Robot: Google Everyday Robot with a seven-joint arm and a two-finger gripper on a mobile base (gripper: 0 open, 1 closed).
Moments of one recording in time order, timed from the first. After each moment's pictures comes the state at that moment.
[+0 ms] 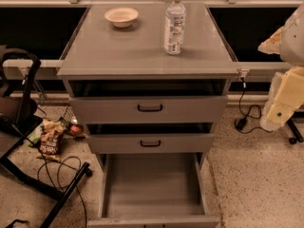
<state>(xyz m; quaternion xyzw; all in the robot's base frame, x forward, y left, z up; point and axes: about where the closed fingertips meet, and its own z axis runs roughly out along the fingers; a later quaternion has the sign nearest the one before) 0.438 -0.217 0.976 -0.60 0.78 -0.03 0.16</state>
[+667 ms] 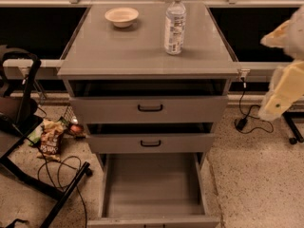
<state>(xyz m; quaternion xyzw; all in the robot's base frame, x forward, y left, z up) 0.457 -0.226 0.979 -0.59 0.78 -0.03 0.20</state>
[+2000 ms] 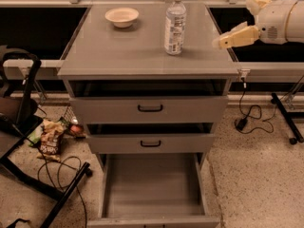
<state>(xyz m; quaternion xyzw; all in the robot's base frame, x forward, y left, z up) 0.686 -0.224 0.990 -0.41 0.69 0.12 0.59</state>
